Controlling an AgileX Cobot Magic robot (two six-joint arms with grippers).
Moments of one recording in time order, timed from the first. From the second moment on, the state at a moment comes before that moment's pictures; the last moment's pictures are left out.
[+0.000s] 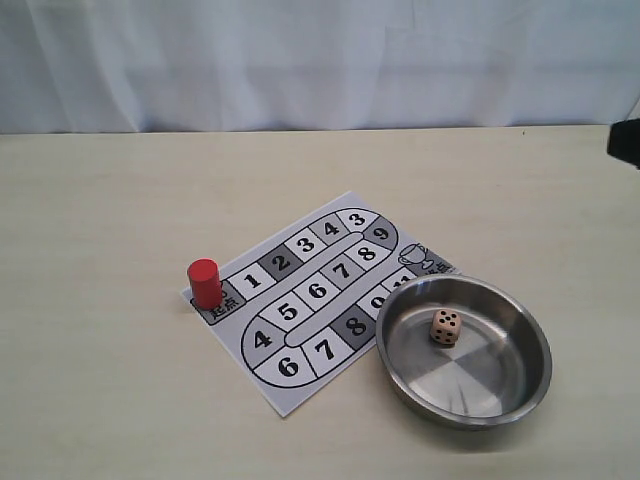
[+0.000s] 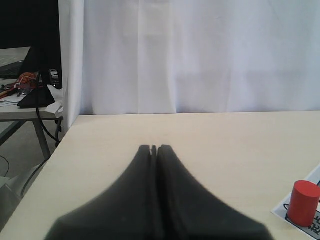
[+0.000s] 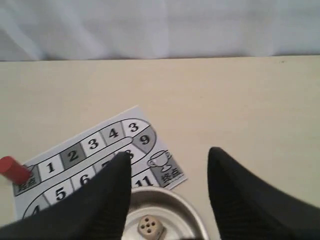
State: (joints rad) left arm 0.02 0.00 0.01 0.09 0.15 -0.05; right arm -0.04 0.90 -0.77 0.57 0.57 -0.51
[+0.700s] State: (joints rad) left arm 0.02 0.00 0.01 0.09 0.15 -0.05; right arm 0.15 1.20 -0.85 0.56 0.68 -0.51
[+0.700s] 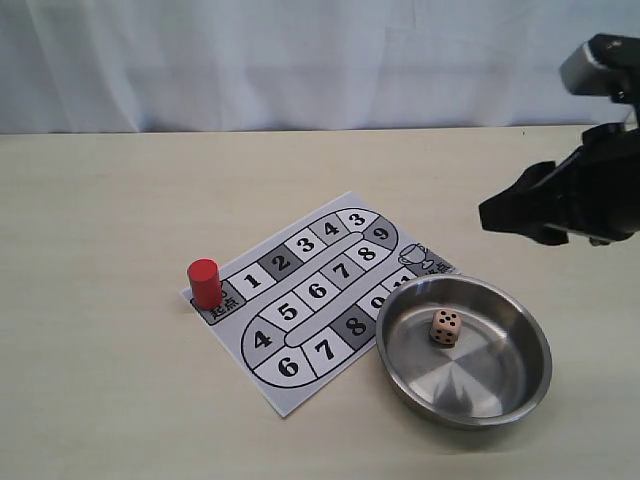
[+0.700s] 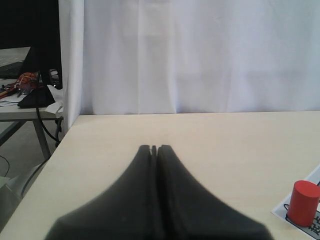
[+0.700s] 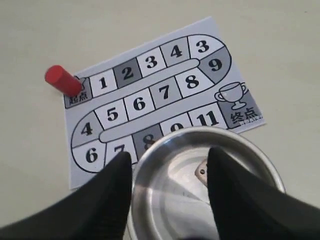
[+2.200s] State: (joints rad) left arm 0.02 0.00 0.01 0.09 0.15 -0.05; right arm 0.42 1.79 -0.91 -0.11 0.49 0.32
